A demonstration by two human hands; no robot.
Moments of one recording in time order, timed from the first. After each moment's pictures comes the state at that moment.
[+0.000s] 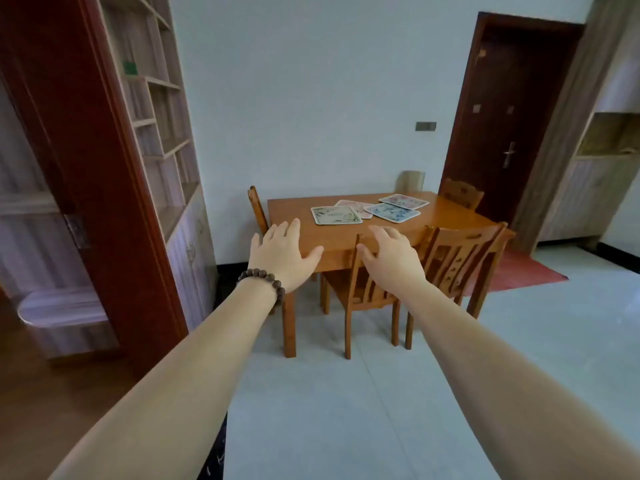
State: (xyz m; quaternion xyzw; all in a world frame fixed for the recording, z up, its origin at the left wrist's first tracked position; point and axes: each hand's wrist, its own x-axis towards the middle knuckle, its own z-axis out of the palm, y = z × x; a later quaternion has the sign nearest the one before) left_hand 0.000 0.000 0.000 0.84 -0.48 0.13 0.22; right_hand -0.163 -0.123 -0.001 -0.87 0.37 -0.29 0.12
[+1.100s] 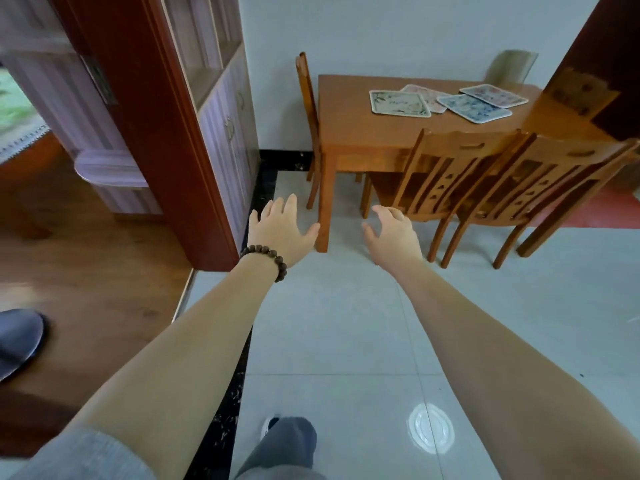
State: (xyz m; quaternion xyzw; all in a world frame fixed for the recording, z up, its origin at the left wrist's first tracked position) left_hand 0.033 0.016 -0.175 0.92 -0.37 0.04 0.14; right_hand -0.103 -0.143 -0.180 -0.89 0.35 -0.17 0.22
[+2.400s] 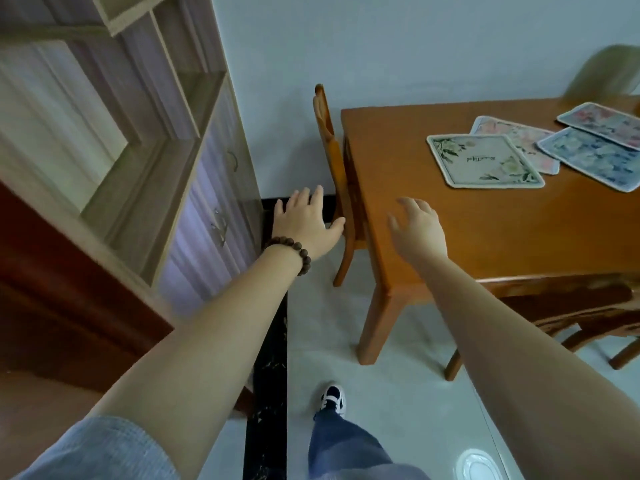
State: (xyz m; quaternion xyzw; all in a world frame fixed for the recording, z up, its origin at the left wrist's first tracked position) left_hand 0.667 -0.378 -0.190 0.89 -0.43 0.02 0.12; right_hand 0.522 -0.520 -0.209 -0.86 0.41 -0.20 0.23
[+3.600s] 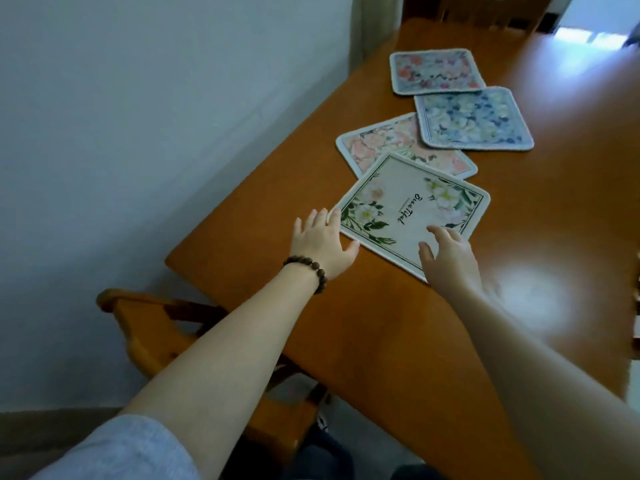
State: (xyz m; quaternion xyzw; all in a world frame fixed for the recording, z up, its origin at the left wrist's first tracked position) left_hand 0.917 -0.979 -0.246 0.60 -0.79 -0.09 0.00; right_hand 0.702 -0.918 -0.260 -0.54 0.78 -0.23 0.20
